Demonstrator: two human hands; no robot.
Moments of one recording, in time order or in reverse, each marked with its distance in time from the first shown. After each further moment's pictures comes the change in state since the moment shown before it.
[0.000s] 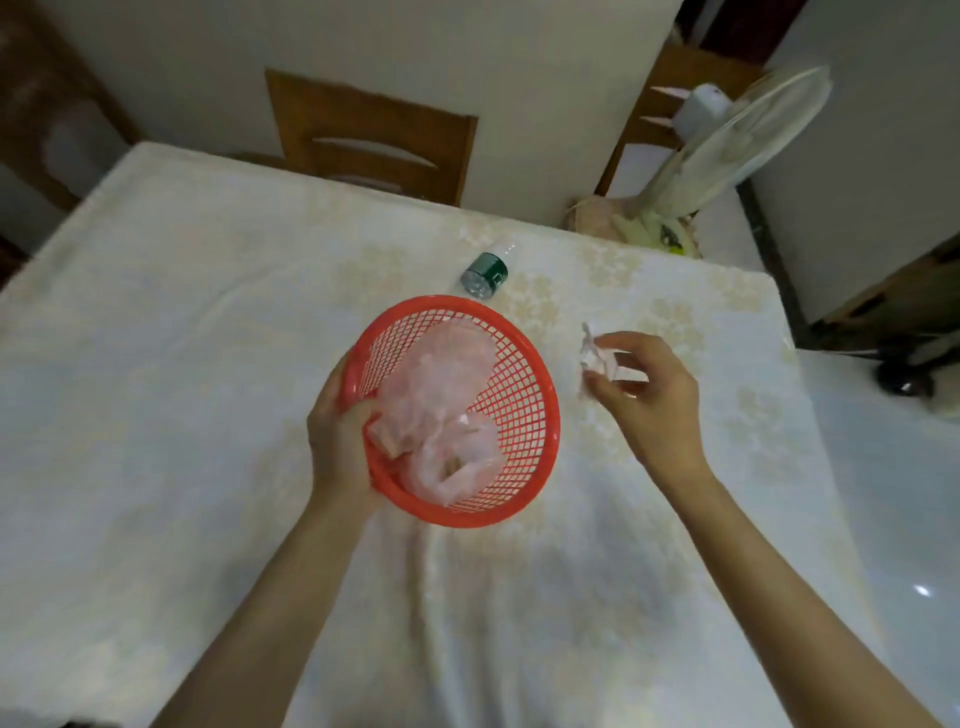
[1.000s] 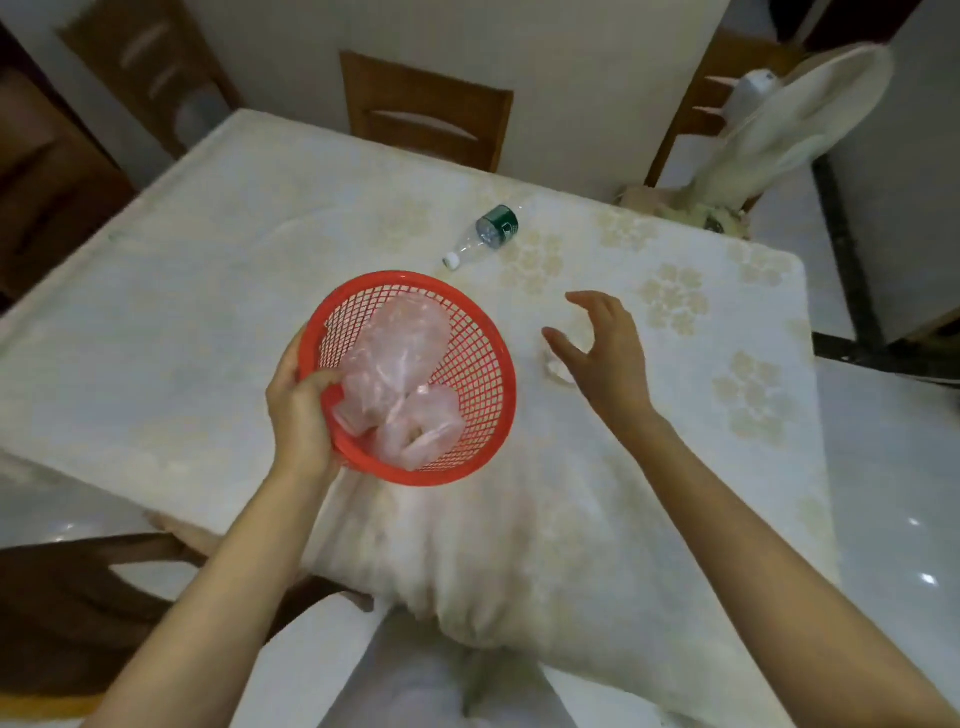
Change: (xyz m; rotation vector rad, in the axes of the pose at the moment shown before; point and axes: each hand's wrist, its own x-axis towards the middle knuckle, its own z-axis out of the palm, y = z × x) left_hand -0.153 -0.018 -0.011 -0.012 0.215 0.188; right_hand -0.055 0.054 -0.042 -0.196 -0.165 -0.207
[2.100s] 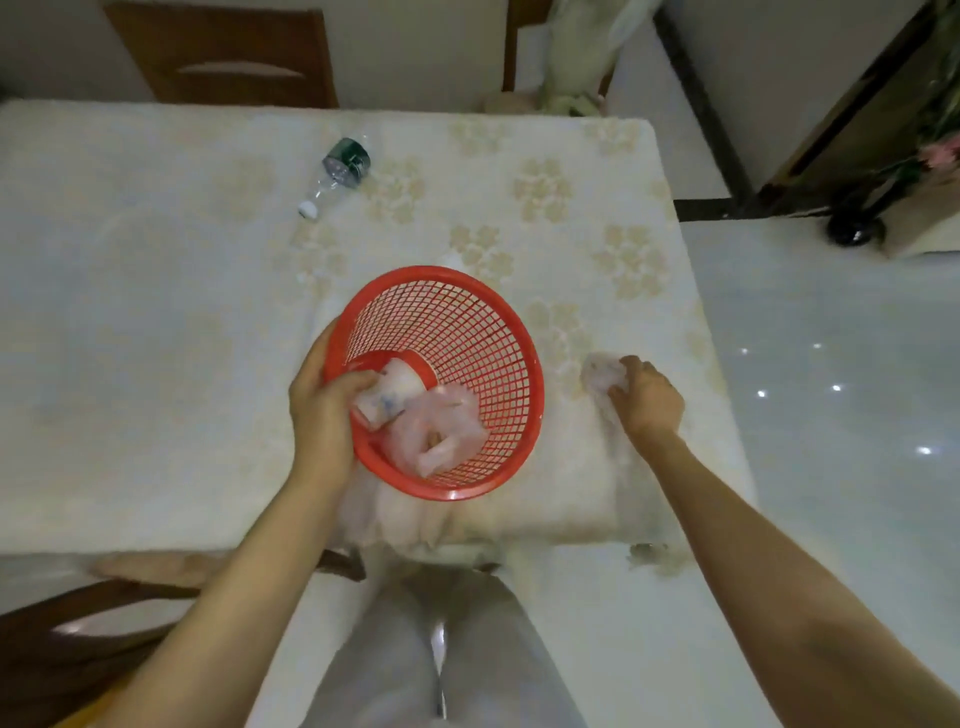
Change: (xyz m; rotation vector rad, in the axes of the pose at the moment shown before) left_hand -0.108 -0.045 0.051 0.221 -0.369 -0.112; right_hand -0.186 0.195 -0.042 -0.493 -0.085 0.627
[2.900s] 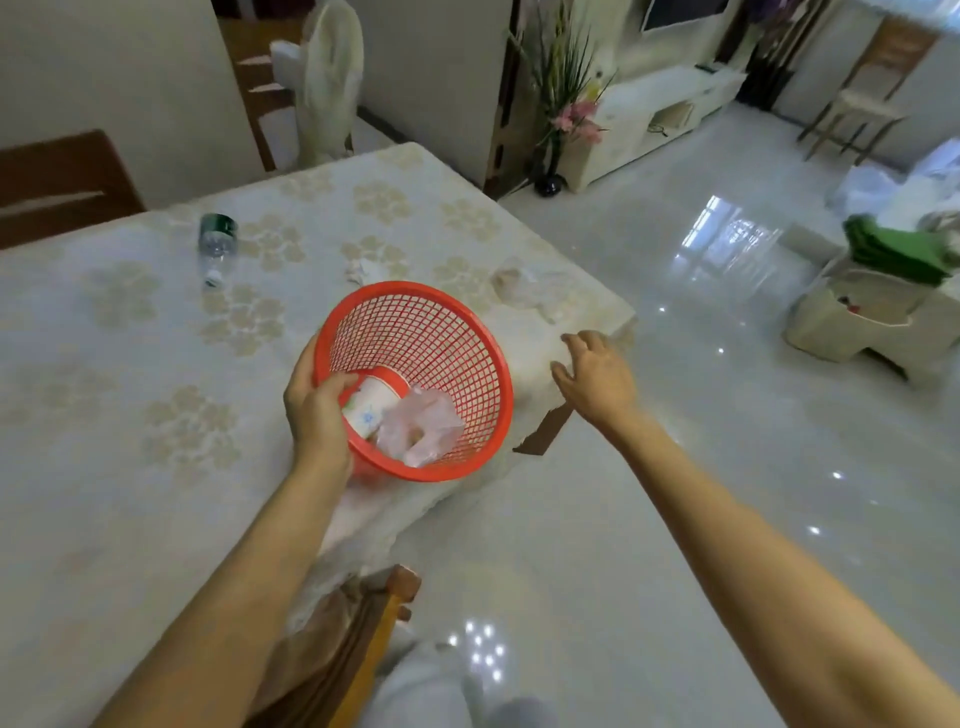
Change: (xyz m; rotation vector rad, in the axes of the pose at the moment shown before) left_hand 0.008 0.047 -0.205 -0.058 -0.574 -0.095; right_hand -0.328 -0.198 -0.041 -0.005 0.276 0.351
